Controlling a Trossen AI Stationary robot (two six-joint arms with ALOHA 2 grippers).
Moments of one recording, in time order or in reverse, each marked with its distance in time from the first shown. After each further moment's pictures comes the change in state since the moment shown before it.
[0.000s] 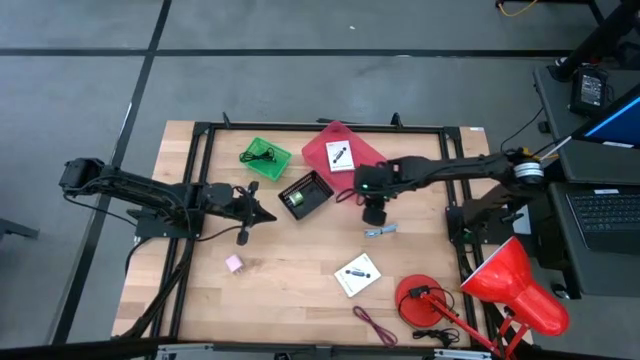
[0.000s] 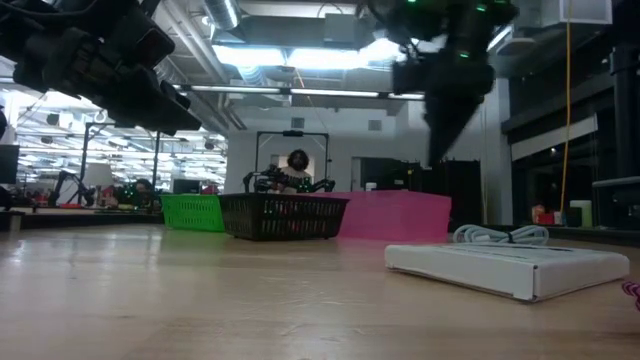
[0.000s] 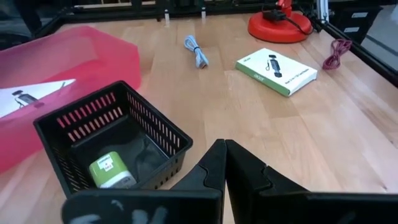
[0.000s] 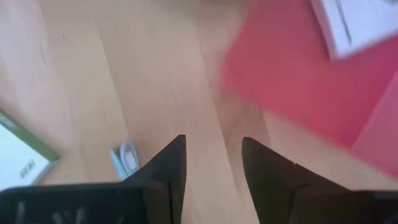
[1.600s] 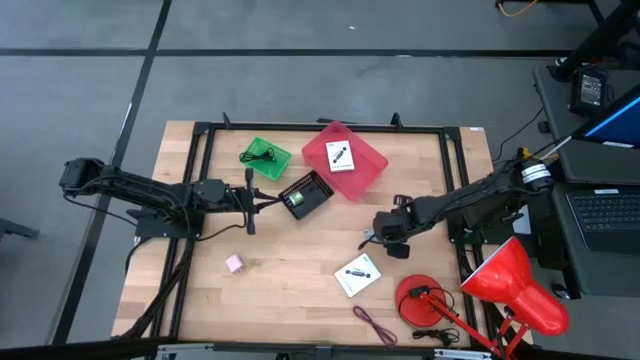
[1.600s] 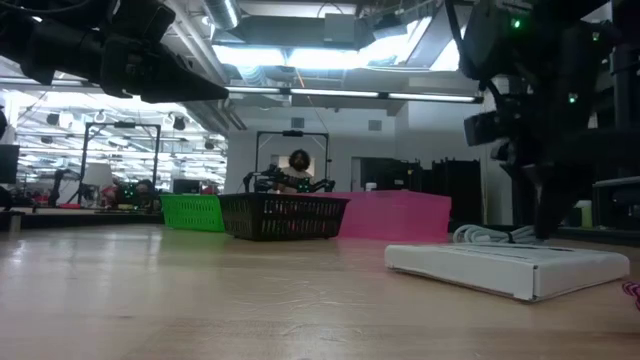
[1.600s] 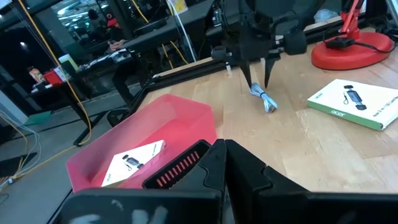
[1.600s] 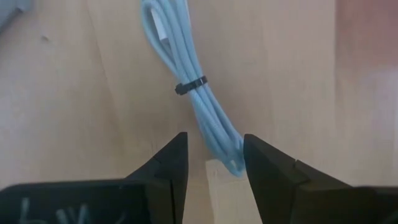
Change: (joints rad) left arm 0.001 0.000 0.000 0.209 -0.233 0.269; right arm 0.309 -0.039 -0.357 0.114 0.088 0.204
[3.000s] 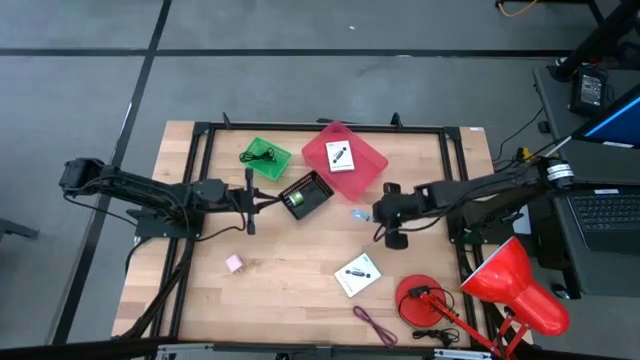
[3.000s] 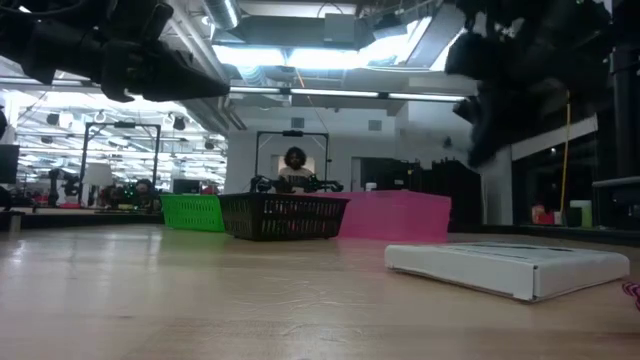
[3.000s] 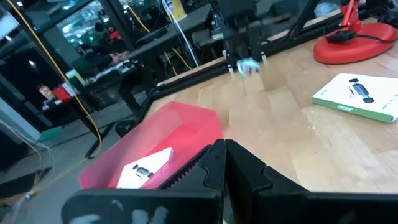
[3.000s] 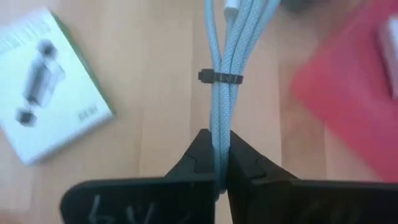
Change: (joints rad) left arm 0.000 0.000 0.000 0.014 -0.001 0.081; right arm -0.098 -0.240 0.001 0.213 -0.070 -0.311
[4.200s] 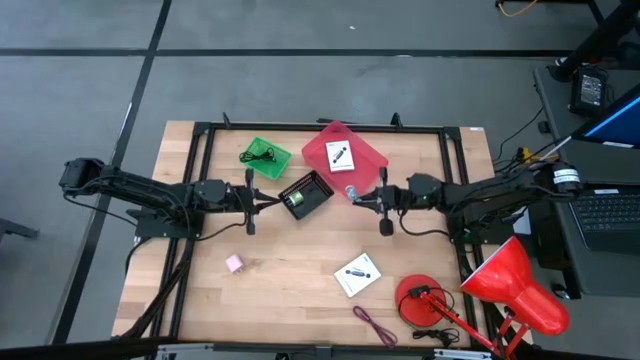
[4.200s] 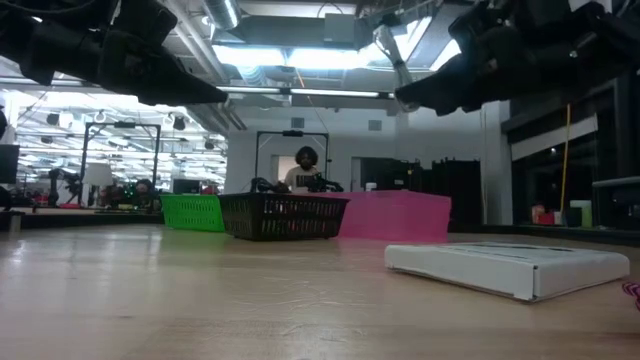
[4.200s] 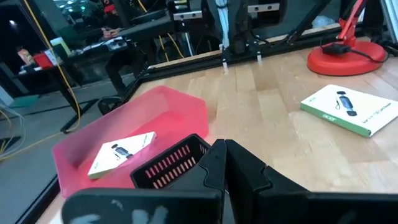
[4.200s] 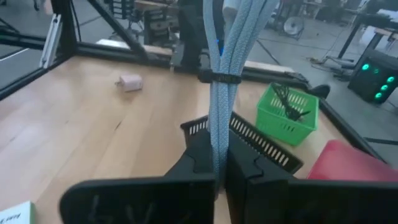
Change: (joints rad) left arm 0.000 0.000 0.000 -0.034 0.009 -0.171; right arm -0.163 -0.042 -0.390 1.190 -0.153 -0.199
